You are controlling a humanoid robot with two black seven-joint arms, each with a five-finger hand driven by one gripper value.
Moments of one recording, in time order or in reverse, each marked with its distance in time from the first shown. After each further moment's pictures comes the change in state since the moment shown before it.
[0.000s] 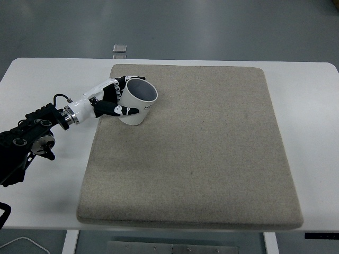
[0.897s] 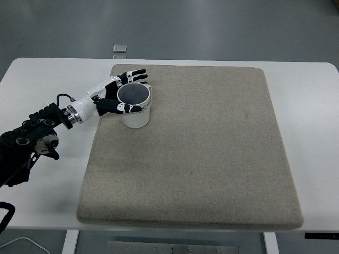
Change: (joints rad) left arm -0.001 -0.016 -0.014 -0.006 -0.032 0.000 0.000; right arm 0.000 0.000 0.000 0.000 0.000 0.000 0.000
